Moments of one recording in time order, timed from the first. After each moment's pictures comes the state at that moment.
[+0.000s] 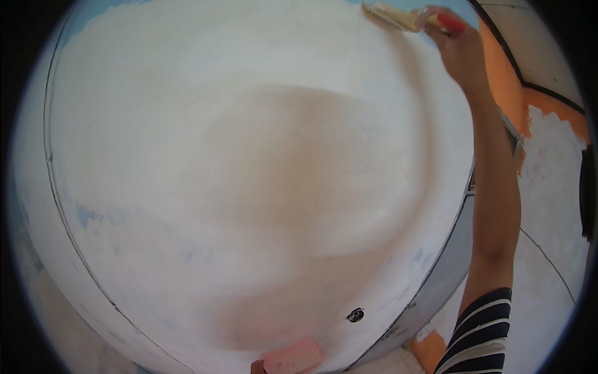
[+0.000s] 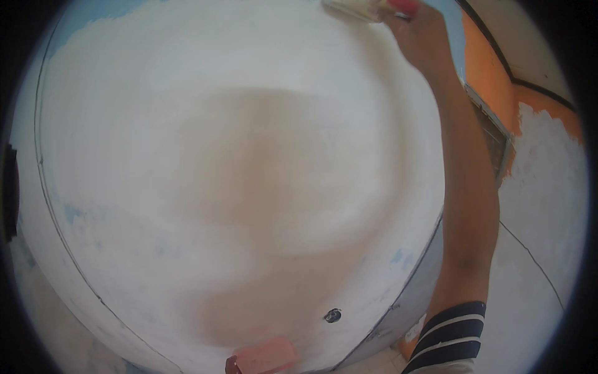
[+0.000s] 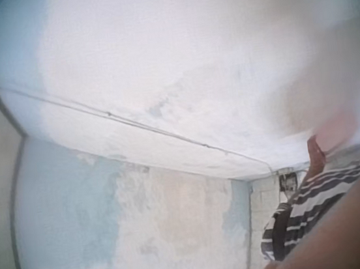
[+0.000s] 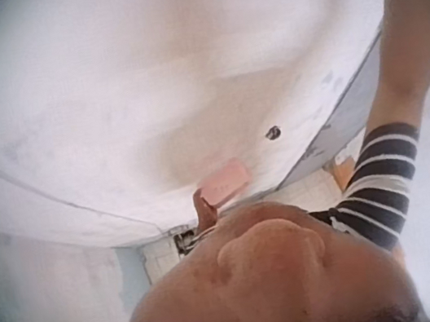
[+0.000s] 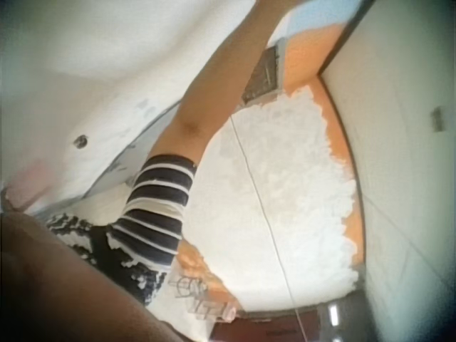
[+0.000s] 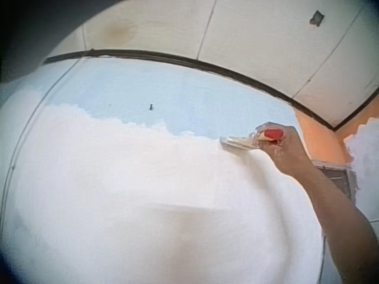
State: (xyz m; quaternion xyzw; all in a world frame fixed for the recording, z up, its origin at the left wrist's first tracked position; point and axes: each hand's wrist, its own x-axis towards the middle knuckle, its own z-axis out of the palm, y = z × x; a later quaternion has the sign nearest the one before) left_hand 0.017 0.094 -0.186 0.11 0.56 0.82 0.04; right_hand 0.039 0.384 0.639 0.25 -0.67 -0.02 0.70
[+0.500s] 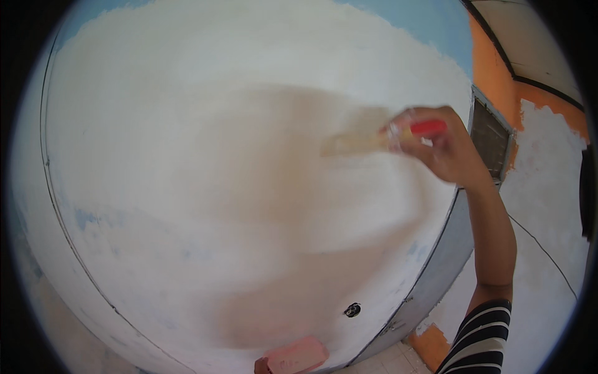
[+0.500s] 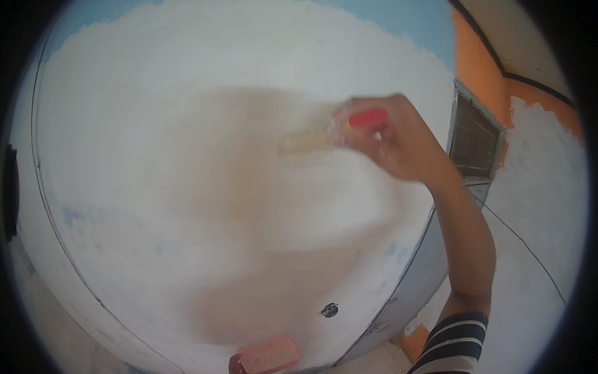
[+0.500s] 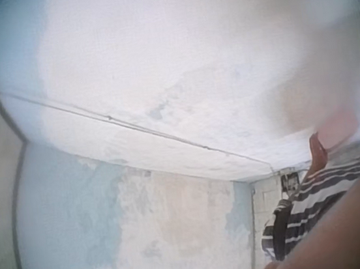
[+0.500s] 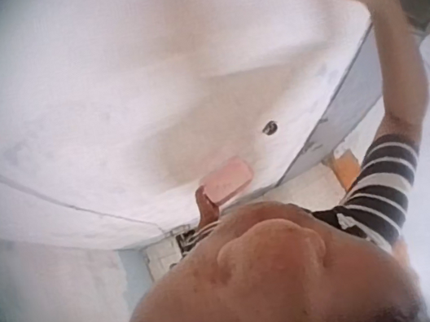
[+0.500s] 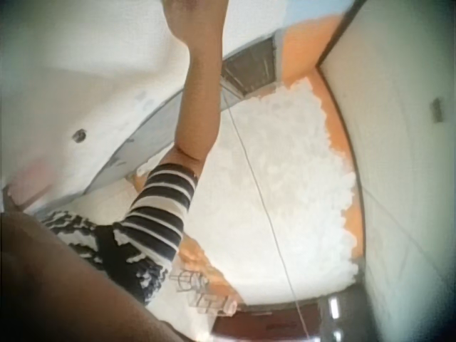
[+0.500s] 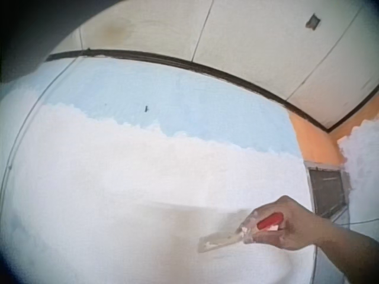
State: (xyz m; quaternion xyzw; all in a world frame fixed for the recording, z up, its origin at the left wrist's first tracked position) left_hand 0.022 0.080 -0.195 -0.05 0.34 0.93 0.14; right_hand 0.084 0.358 0.523 0.29 -0.88 0.08 0.37
